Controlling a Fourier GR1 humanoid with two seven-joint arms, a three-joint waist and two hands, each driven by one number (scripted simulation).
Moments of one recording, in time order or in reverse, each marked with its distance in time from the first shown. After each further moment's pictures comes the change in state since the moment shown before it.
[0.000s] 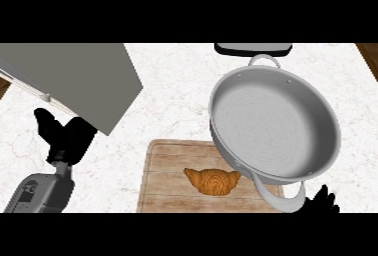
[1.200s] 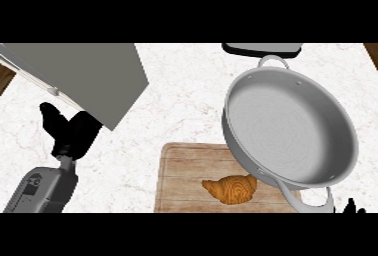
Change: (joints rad) left arm -0.044 0.013 -0.040 0.004 0.017 -0.005 -0.006; right arm 0.078 -0.205 -0.027 0.015 -0.357 -0.294 -0.136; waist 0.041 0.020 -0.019
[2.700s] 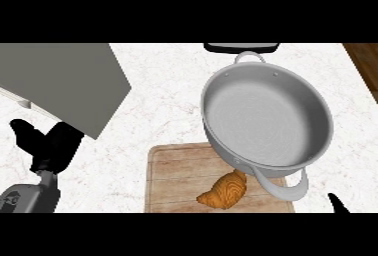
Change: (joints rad) left arm 0.113 0.055 0.026 -0.090 0.022 0.050 -0.033; right arm 0.027 -0.238 -0.094 0.293 -0.546 -0.268 -0.820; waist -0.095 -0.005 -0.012
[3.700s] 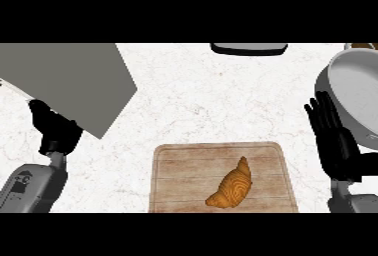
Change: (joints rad) left arm -0.129 0.008 -0.034 0.072 -0.083 0.088 0.016; right arm -0.480 0.116 -0.052 -0.117 -0.666 0.734 -0.441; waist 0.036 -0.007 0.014
